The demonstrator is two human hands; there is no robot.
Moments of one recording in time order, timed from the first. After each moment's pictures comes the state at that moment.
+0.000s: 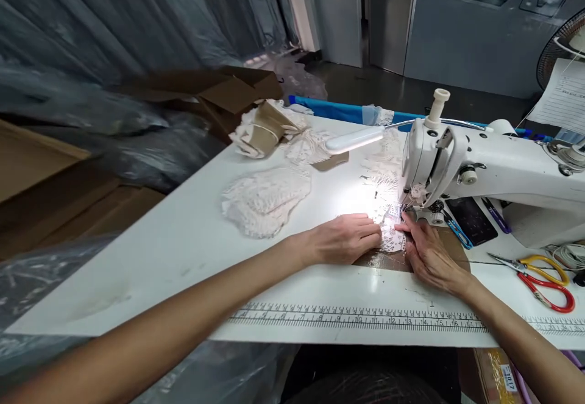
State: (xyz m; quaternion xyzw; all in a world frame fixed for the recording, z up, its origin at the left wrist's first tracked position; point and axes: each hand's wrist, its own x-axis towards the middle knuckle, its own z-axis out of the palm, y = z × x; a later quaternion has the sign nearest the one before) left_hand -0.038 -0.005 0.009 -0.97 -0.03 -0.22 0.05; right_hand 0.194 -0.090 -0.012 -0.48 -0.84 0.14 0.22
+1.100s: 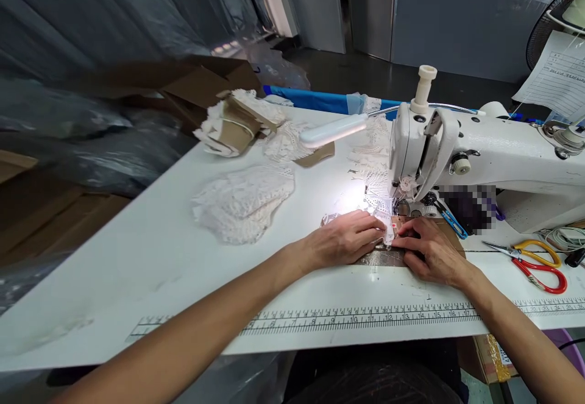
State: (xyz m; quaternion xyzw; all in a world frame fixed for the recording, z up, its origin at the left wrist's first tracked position) left_hand -0.027 -0.009 -0.008 -0.96 -0.07 -0.28 -0.02; right_hand 0.204 -0.095 -0.005 -0.44 -0.86 0.12 0.25
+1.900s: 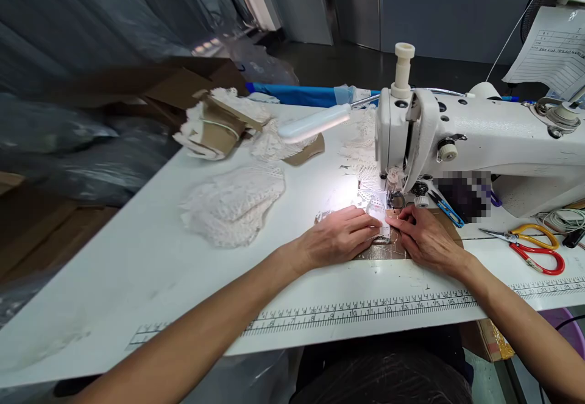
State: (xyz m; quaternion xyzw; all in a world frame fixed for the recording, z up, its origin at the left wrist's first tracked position) left_hand -0.023 -0.012 -0.001 -0.95 -0.04 -0.30 0.04; right_hand 0.201 -0.089 -0.014 -0.48 -0.84 0.07 0.23
